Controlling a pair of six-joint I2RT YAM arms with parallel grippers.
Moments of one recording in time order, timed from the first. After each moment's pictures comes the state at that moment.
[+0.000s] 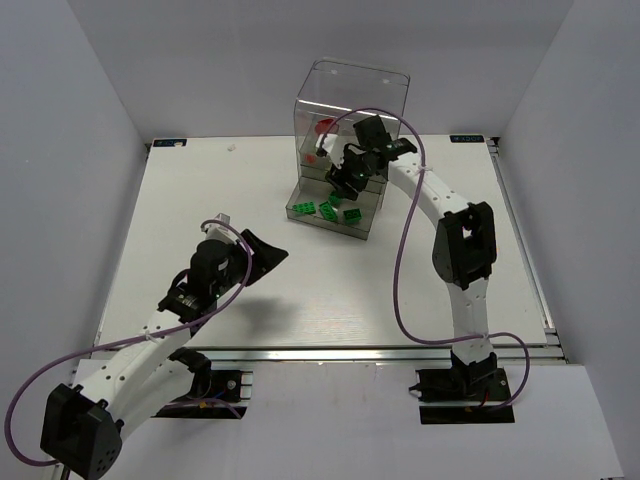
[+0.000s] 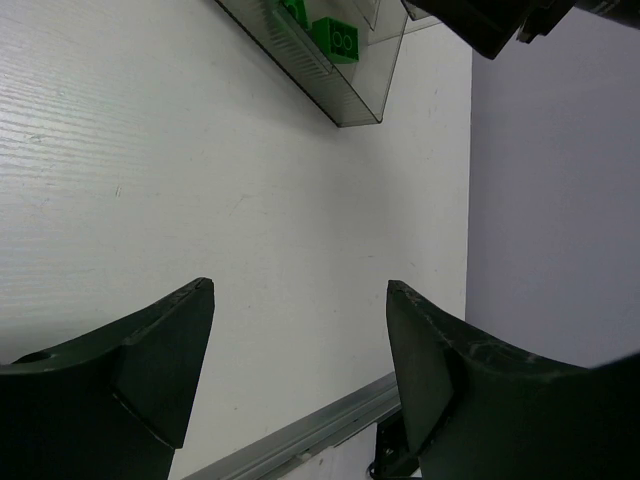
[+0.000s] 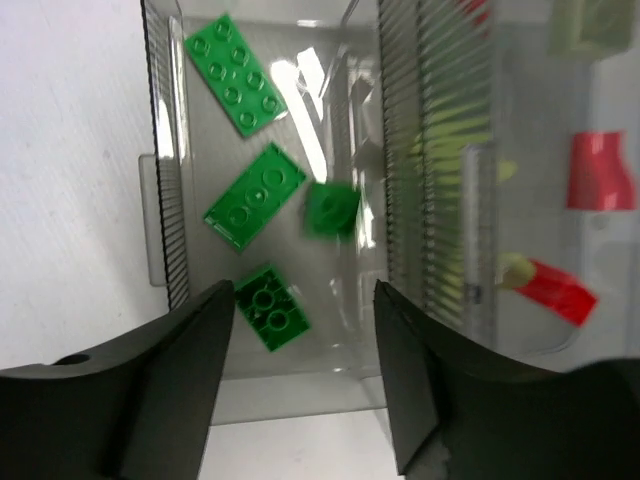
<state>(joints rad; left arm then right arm) -0.47 0.82 0.48 -0.06 0.09 -0.97 0.47 2.14 1.99 -0.72 -0.40 -0.72</state>
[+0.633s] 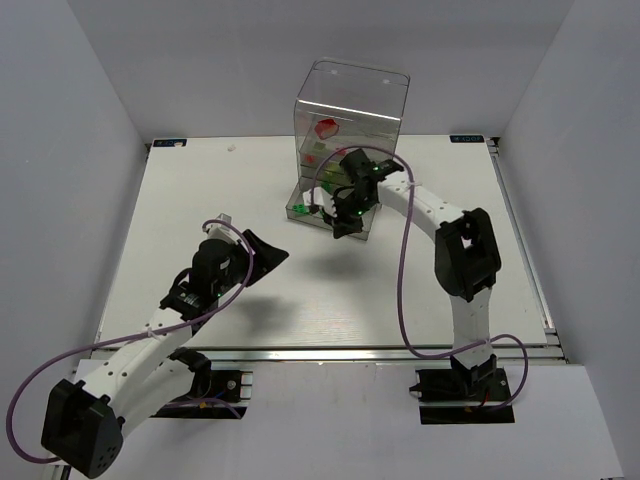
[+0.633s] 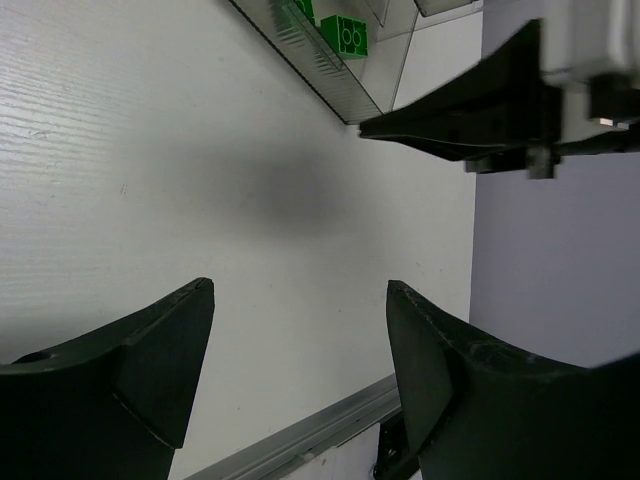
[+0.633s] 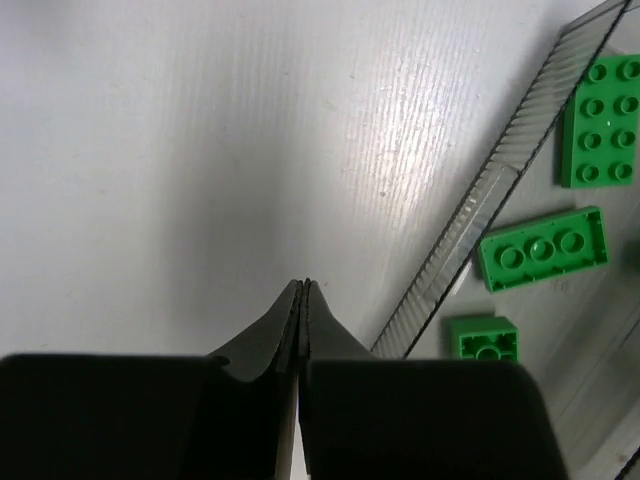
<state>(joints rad) -0.47 0.85 0.48 -0.05 0.10 -0.97 0.56 2.04 1.75 -0.97 -0.63 -1.11</state>
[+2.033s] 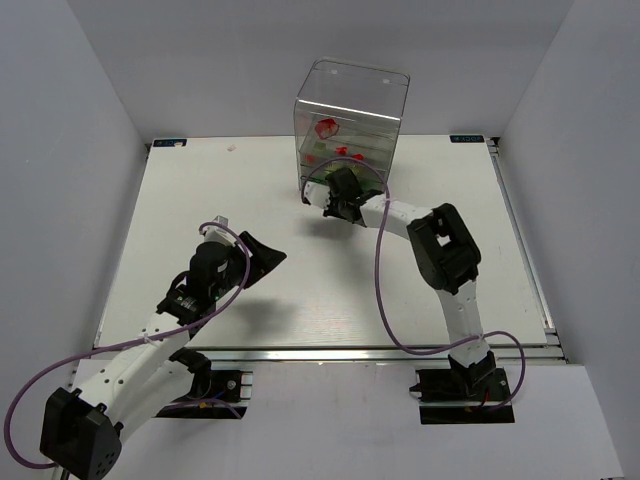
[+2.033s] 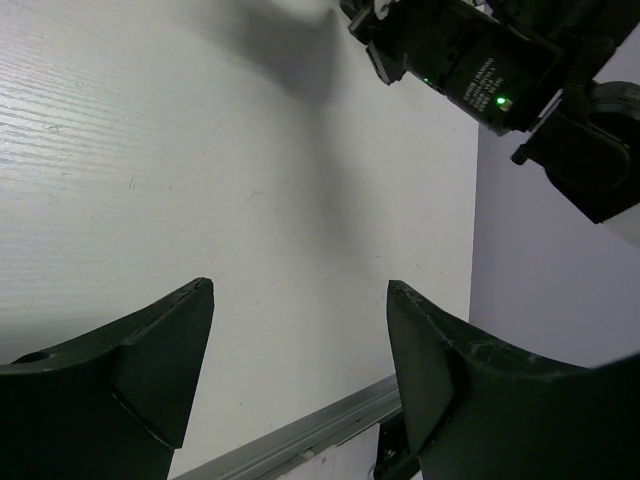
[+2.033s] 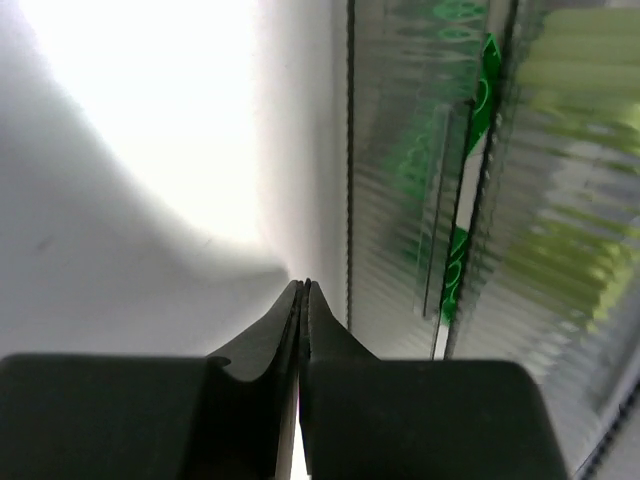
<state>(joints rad) -0.47 0.80 0.47 -0.09 0.08 -0.98 0.63 2.20 1.57 -0.19 0.24 -0.88</state>
